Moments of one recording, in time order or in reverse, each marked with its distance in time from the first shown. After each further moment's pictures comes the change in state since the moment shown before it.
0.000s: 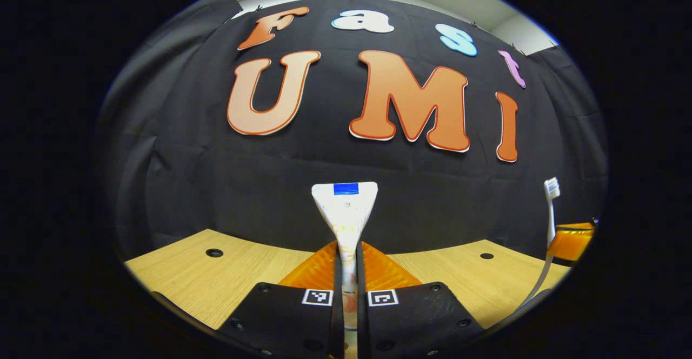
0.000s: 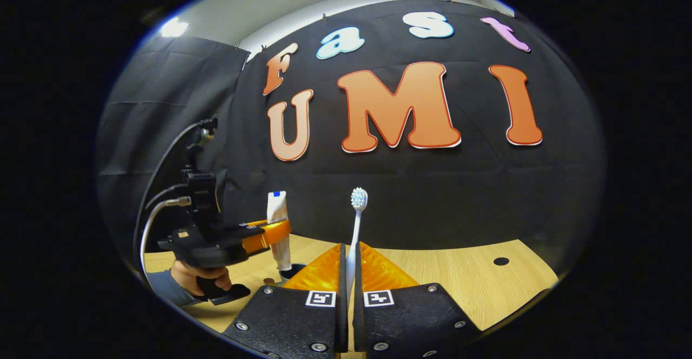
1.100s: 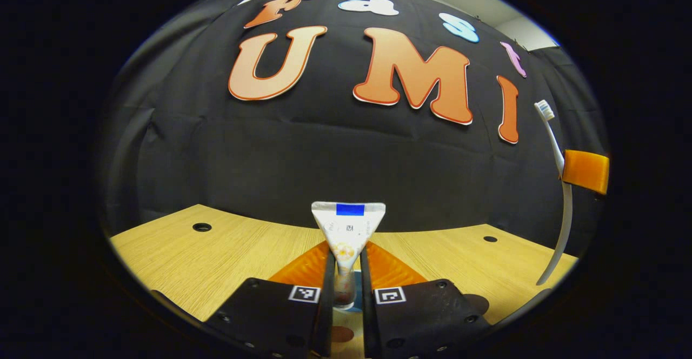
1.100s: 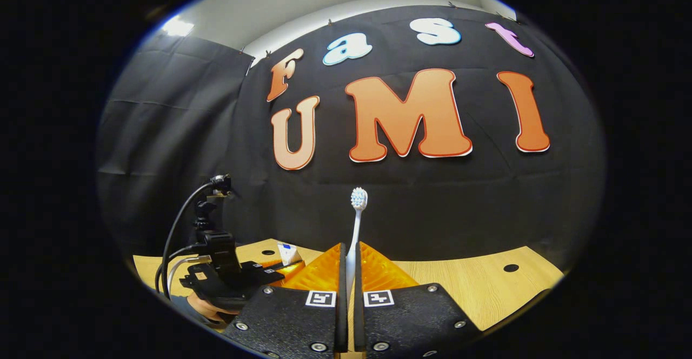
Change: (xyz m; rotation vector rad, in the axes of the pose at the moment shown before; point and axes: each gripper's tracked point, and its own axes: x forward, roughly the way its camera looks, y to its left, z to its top) left arm 0.006 0.003 -0.070 -0.017 0.064 -0.031; right arm 0.028 0.020 0.006 -0.003 -0.053 -0.001
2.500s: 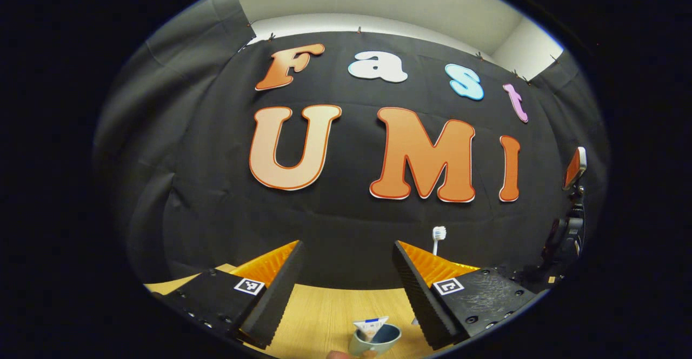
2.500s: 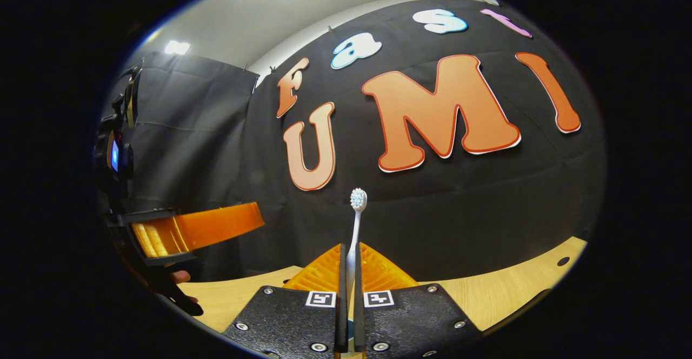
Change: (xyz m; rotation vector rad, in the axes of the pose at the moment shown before) left arm -0.073 0.044 0.184 0.039 -0.289 0.067; right arm 0.112 0.057 0.004 0.123 -0.105 0.134
